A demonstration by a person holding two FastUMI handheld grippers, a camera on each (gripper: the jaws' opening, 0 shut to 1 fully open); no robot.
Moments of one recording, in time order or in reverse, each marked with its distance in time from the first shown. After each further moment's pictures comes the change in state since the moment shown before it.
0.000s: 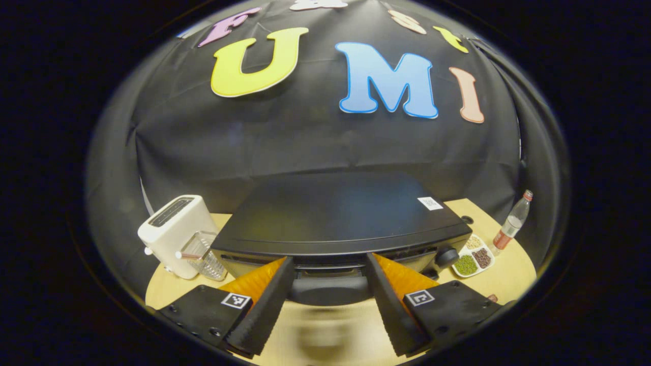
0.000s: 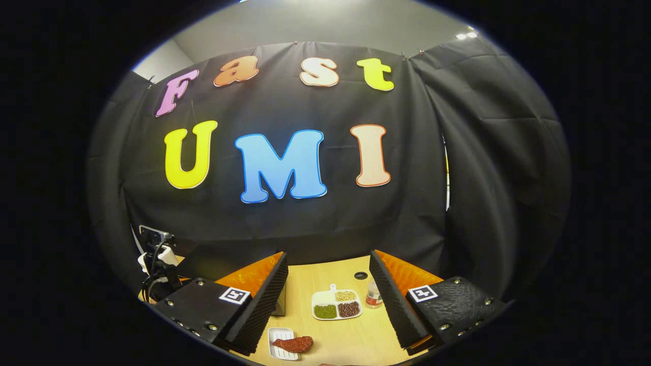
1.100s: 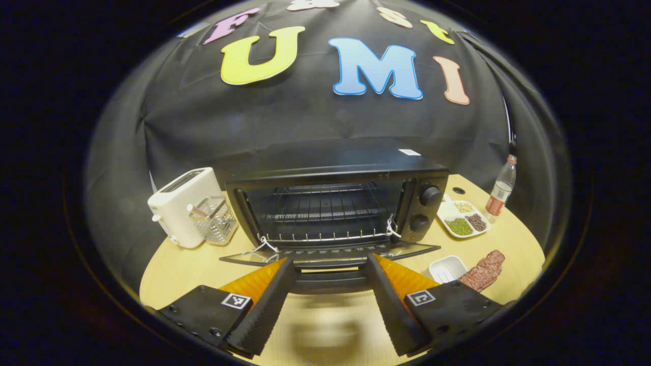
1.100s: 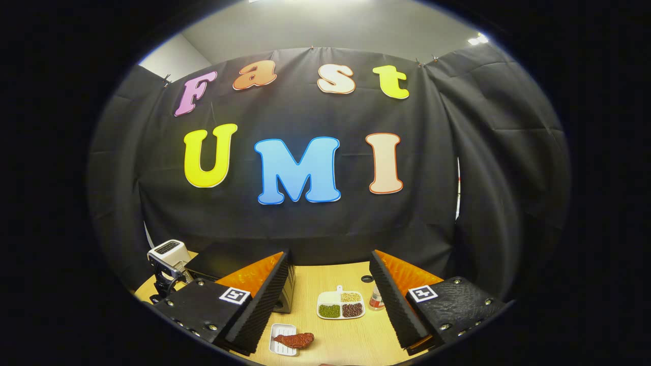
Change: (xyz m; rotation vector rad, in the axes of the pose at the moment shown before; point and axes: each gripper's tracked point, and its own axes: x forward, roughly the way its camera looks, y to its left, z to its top) left arm -0.058 -0.007 -0.092 0.025 0.043 0.003; right arm -0.026 0.009 0.007 -0.042 -0.010 0.083
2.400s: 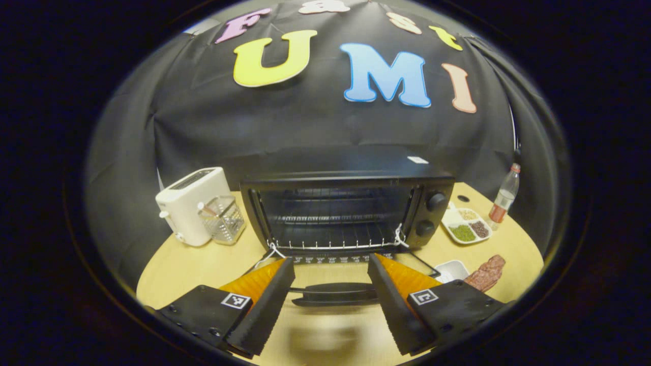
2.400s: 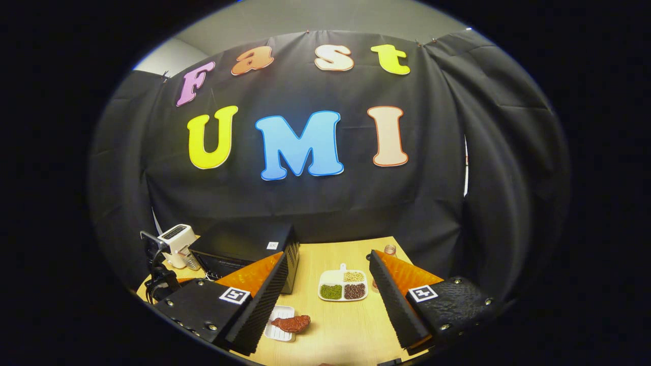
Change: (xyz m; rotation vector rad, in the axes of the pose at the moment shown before) left arm 0.000 0.014 -0.006 -0.025 -0.022 0.031; right arm -0.001 -0.024 -0.051 0.021 0.125 0.061
